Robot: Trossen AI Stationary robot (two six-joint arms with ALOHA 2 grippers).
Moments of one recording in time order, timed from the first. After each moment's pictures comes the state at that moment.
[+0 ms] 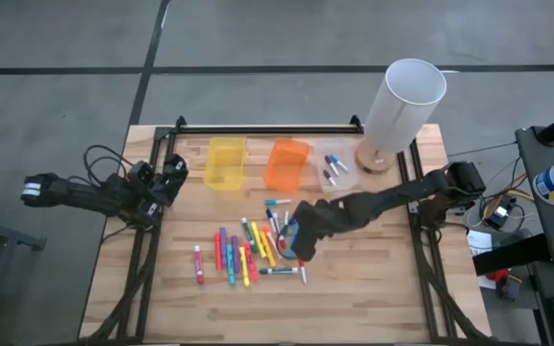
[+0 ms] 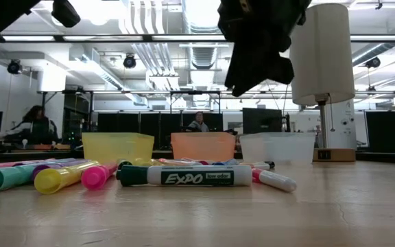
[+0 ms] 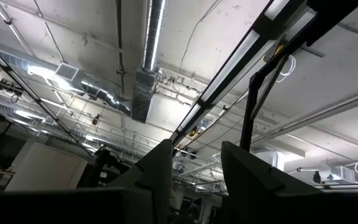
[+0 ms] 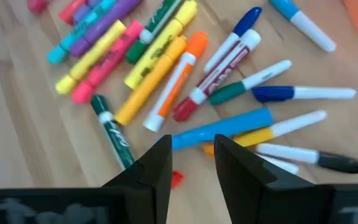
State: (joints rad) left arm -0.07 0.61 0.14 1.21 -0.07 -0.33; right arm 0.22 1.69 1.22 -0.51 0.15 0.81
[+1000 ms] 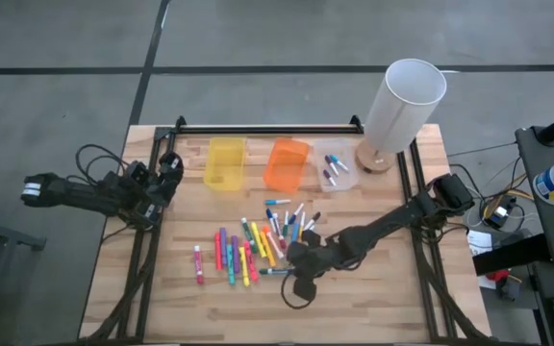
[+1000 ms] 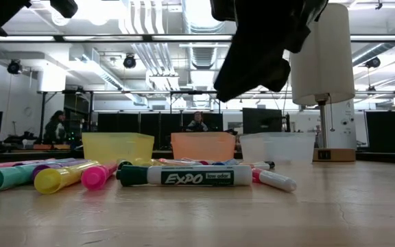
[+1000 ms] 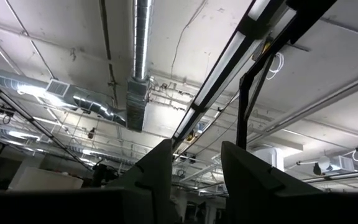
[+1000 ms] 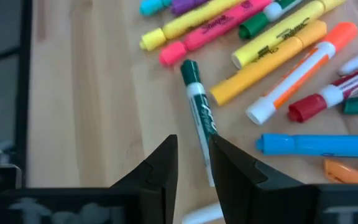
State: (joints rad) left arm -0.07 0.61 0.18 1.21 -0.03 -0.24; right arm 0.41 1.84 1.23 -0.30 0.16 0.64
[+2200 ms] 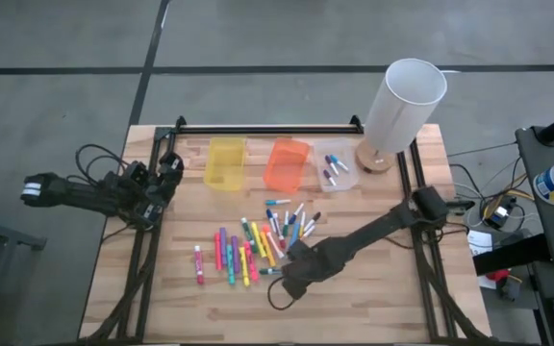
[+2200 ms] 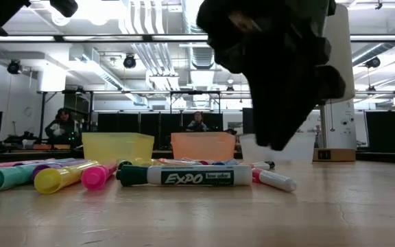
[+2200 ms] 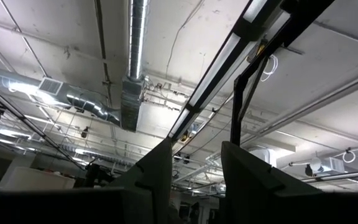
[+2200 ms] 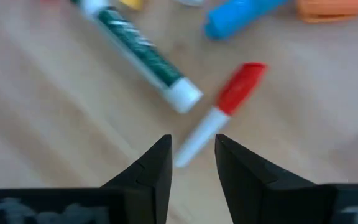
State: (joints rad) left arm -0.07 0.61 0.18 1.22 -0.02 -0.26; right arm 0.41 2.05 1.55 -0.87 0.08 1.22
